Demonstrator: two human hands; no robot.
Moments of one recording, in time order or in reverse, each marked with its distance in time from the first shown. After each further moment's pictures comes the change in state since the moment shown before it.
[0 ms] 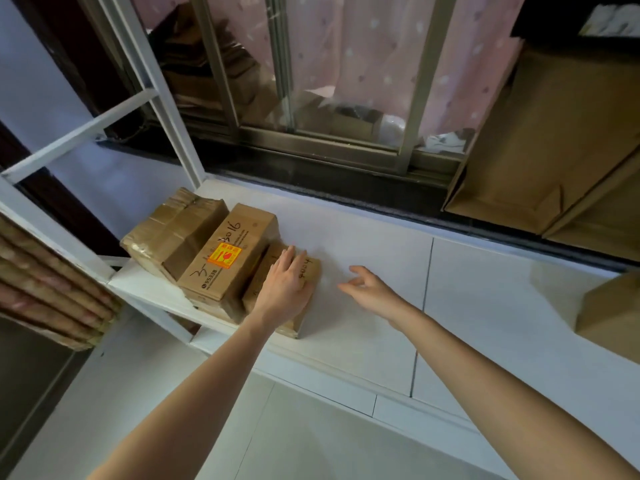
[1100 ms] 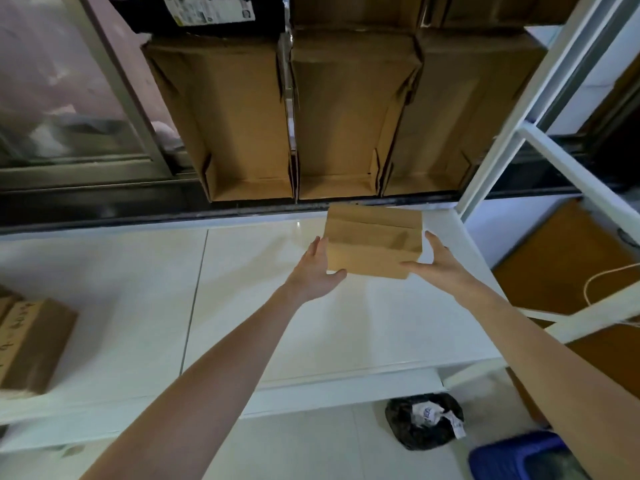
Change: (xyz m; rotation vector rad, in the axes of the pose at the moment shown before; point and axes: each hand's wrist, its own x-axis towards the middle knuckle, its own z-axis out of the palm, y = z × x) left_hand -0.017 0.420 0.234 -0.148 -0.510 0.280; right_hand -0.250 0.304 -0.378 0.097 0.646 0.230
